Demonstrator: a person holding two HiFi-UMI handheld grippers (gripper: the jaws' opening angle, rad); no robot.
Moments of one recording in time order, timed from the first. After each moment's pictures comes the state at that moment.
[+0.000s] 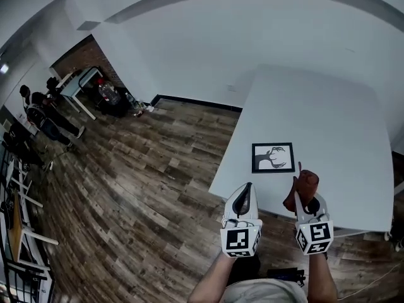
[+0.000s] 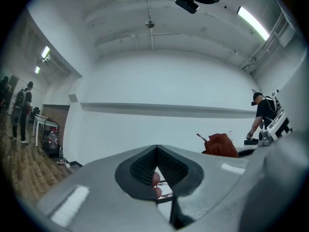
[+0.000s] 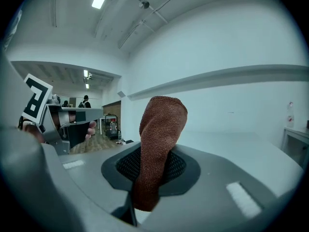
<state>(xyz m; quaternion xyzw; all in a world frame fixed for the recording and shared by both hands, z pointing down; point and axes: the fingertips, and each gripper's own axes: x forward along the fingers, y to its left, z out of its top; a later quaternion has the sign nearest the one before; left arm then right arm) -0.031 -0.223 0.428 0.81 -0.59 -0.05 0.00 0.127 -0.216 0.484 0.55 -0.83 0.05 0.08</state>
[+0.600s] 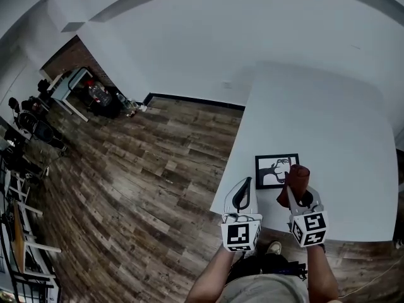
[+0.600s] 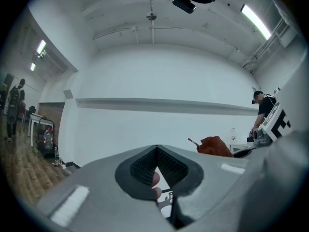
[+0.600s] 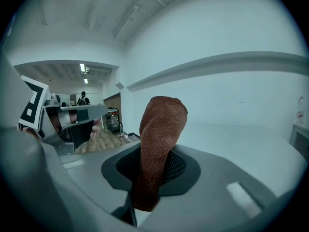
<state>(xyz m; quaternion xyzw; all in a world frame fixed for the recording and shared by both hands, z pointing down) -0.051 -0.338 0.441 0.81 -0.58 -0.04 0.01 0.085 -0.330 0.506 0.53 -0.83 0.10 0.13</state>
